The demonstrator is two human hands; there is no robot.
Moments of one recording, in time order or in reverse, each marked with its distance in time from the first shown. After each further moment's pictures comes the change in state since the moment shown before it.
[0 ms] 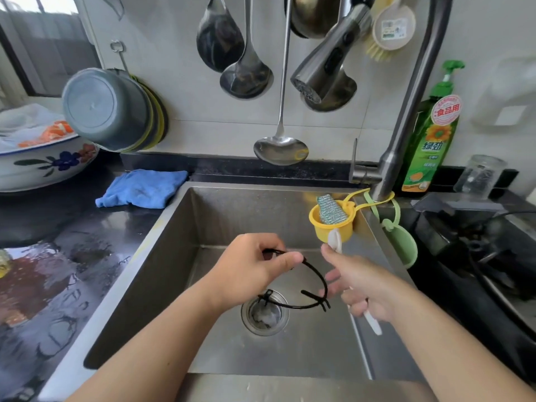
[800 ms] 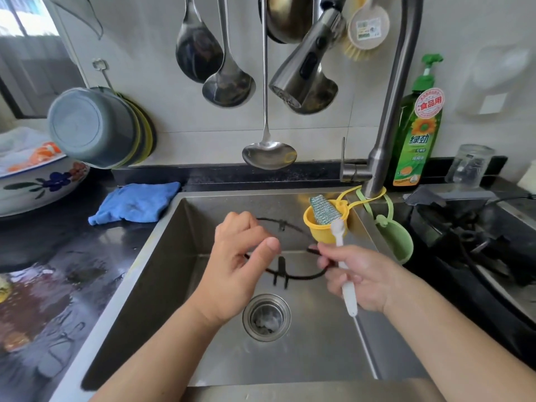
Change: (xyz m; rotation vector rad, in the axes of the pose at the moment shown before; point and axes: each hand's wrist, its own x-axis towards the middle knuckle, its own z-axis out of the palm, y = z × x) left_hand -0.003 0.010 -0.007 0.180 0.282 0.384; right_hand 0.011 -0.005 -0.012 0.735 -0.393 0.016
